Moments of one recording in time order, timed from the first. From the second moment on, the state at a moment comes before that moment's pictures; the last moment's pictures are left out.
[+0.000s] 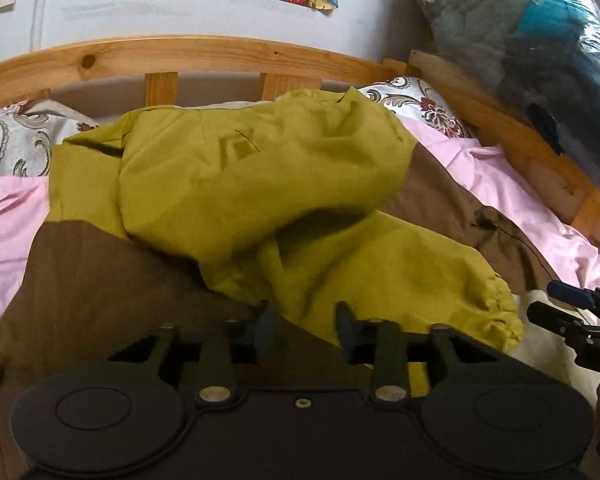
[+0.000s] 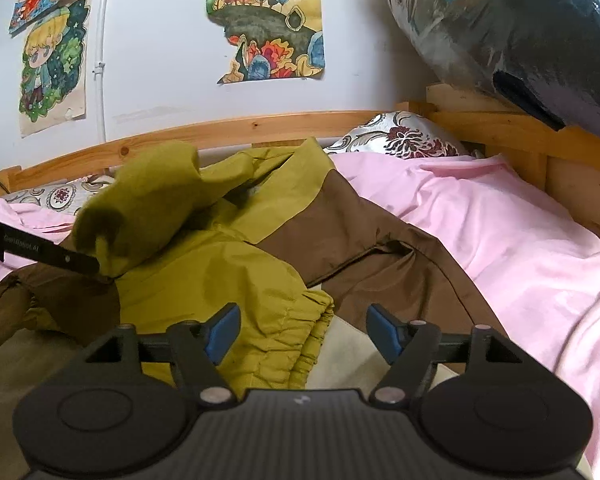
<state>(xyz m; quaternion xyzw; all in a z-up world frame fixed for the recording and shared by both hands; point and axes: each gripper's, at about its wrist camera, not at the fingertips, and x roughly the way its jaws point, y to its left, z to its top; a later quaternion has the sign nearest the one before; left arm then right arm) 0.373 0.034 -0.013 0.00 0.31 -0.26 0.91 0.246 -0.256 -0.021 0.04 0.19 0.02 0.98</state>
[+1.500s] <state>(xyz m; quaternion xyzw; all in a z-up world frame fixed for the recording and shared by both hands) 0.106 0.011 -0.050 0.14 0.36 -0.28 0.88 0.104 -0.206 -0.003 -0.27 0.29 0.19 0.90</state>
